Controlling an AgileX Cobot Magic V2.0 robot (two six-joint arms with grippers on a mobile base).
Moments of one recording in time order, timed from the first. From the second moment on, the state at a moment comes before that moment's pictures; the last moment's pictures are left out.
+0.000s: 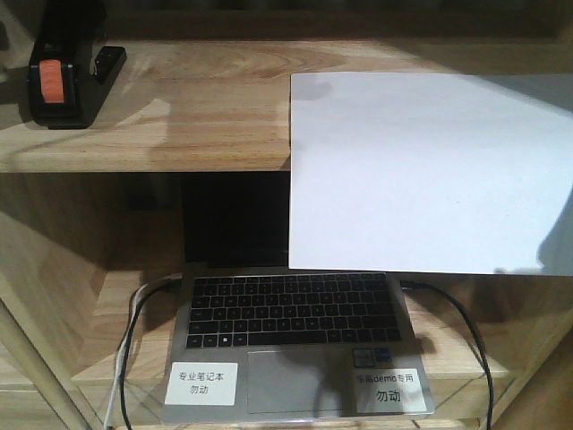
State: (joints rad) left arm -0.50 1.37 -1.80 0.27 1.01 -0.36; right arm -0.02 0.46 -0.67 0.02 0.22 0.05
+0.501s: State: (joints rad) left arm -0.50 1.52 -1.85 0.31 1.25 -0.37; right arm -0.02 0.46 -0.67 0.02 0.22 0.05
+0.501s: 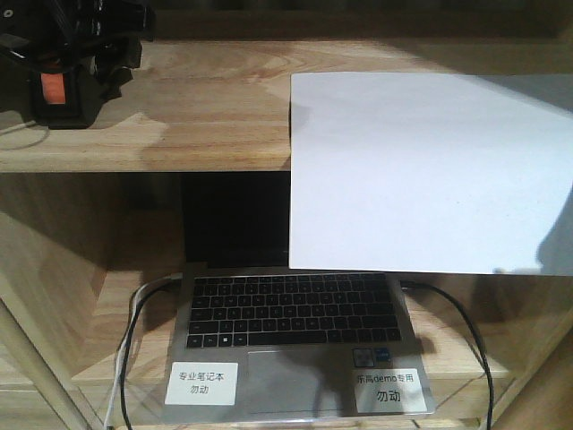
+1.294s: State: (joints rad) left arm -0.50 1.53 -1.88 0.30 1.24 -0.40; right arm -0.02 0.46 -0.67 0.02 0.22 0.05
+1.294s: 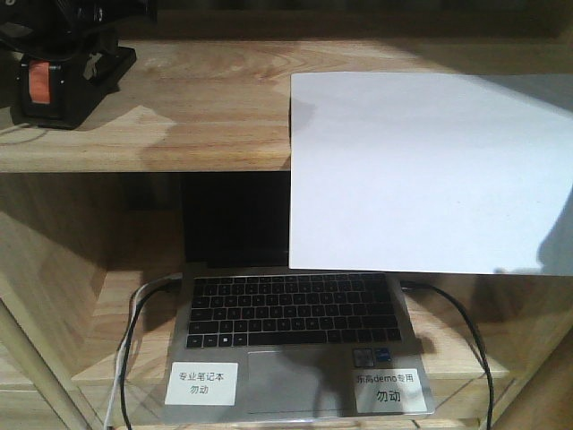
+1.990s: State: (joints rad) left arm -0.55 1.39 -1.87 0.21 1.10 -0.32; right arm -0.02 0.46 -0.67 0.02 0.22 0.05
